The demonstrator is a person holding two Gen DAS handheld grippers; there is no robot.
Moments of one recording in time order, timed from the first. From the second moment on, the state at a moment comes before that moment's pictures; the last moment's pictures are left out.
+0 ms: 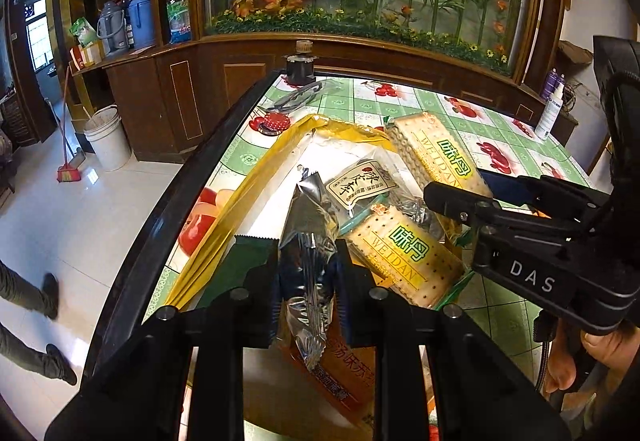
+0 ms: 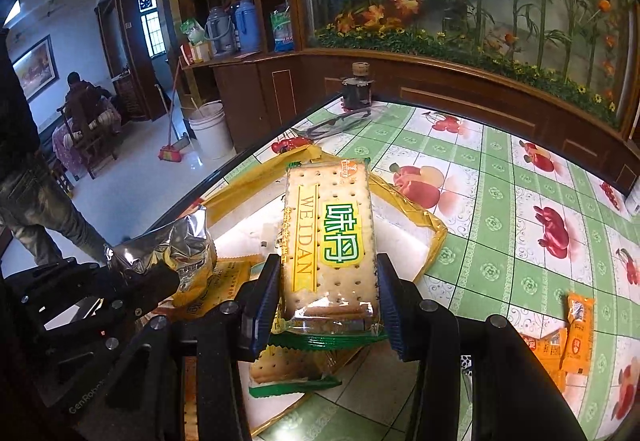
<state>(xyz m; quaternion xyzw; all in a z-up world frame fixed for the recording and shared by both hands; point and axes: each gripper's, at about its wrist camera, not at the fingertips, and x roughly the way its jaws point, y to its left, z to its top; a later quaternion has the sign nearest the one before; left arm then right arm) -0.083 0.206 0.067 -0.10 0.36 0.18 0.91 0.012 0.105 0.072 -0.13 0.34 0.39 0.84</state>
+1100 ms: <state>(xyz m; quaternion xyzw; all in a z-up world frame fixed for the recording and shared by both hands) -0.093 0.184 0.085 -0.09 0.34 0.18 0.92 -0.007 0.051 0.091 -0.13 0.31 0.36 0.87</state>
